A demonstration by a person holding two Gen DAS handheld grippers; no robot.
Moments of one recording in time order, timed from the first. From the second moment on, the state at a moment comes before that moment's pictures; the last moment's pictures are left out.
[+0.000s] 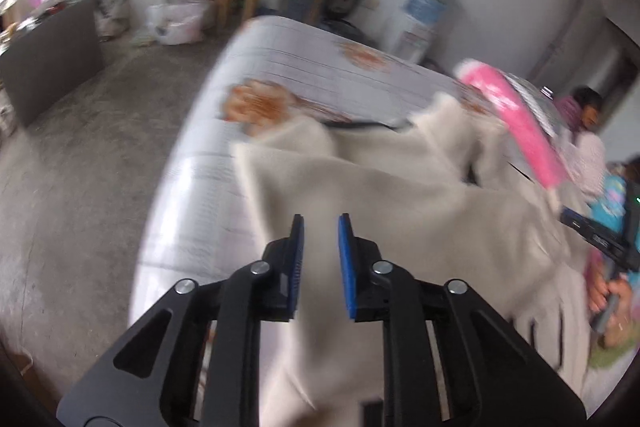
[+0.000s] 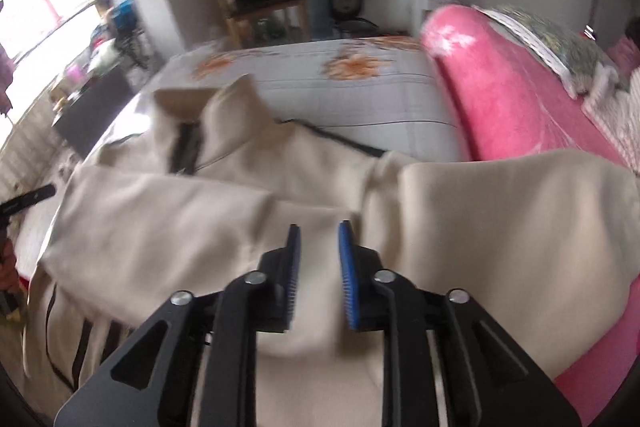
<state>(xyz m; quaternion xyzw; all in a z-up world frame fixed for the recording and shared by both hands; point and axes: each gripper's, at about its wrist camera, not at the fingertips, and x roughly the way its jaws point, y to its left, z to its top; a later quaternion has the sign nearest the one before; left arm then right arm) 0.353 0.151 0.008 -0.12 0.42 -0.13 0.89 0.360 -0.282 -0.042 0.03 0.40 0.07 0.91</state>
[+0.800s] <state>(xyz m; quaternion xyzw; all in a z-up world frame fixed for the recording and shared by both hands) 0.298 0.070 -0.020 0.08 0.47 -0.08 0.88 0.326 -0.194 -0.075 -0.10 0.45 0.04 0.88</state>
